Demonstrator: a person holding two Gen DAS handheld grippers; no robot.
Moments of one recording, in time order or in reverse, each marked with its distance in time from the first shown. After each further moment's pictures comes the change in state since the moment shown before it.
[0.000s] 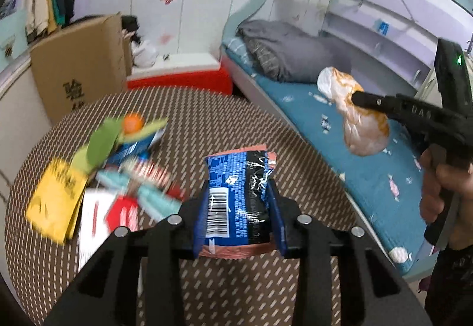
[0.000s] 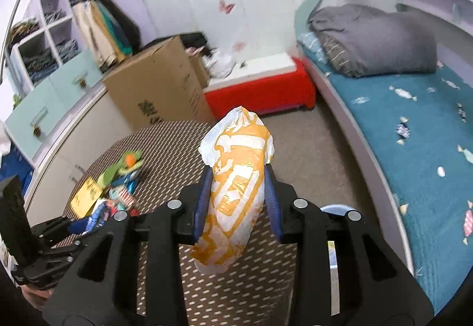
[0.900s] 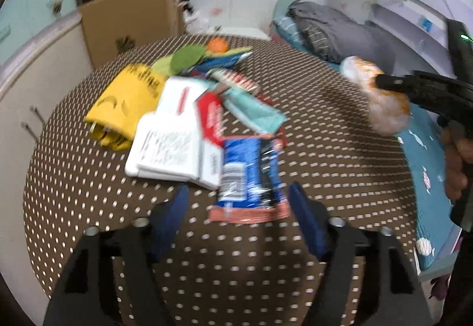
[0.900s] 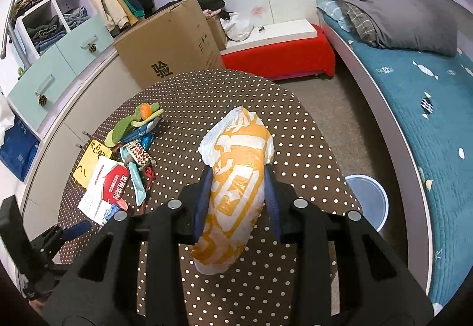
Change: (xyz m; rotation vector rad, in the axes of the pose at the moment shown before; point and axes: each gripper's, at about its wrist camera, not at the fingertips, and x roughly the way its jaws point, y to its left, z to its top) left arm -0.034 0.053 -0.103 -0.104 0.087 0.195; right arm 0.047 0.051 -0.053 -0.036 0.176 0.074
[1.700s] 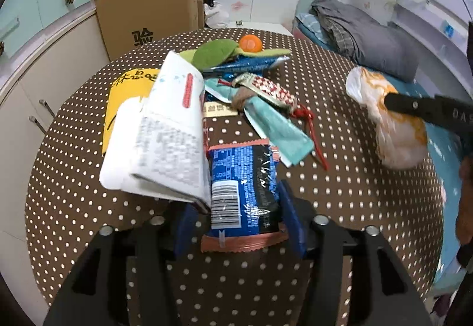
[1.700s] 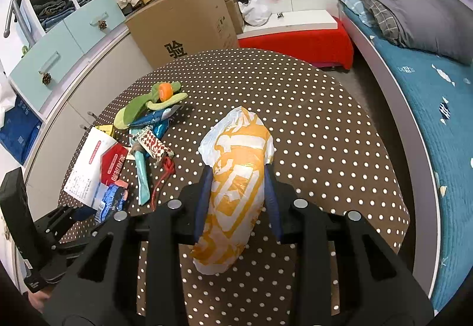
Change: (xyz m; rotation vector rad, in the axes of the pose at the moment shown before) left arm 0.035 0.020 0.023 -0.058 0.049 0.104; right arm 0.039 0.040 -0.004 -0.060 0.072 0.027
